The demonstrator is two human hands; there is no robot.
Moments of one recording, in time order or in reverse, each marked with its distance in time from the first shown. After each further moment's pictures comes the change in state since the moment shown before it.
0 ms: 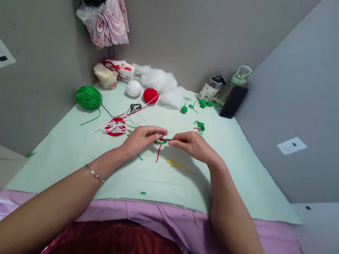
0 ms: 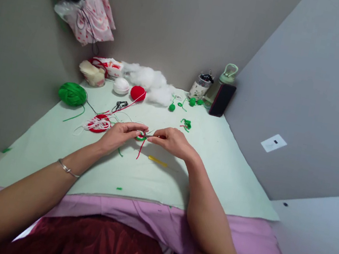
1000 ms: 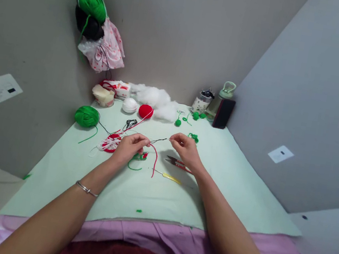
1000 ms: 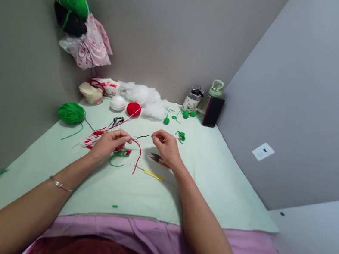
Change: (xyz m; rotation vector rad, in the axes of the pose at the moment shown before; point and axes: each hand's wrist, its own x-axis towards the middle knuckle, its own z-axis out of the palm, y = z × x) left_hand 0.007 0.010 -0.018 0.017 0.177 -0.084; right_hand 0.028 0.013 0.026 0.466 0.557 -0.036
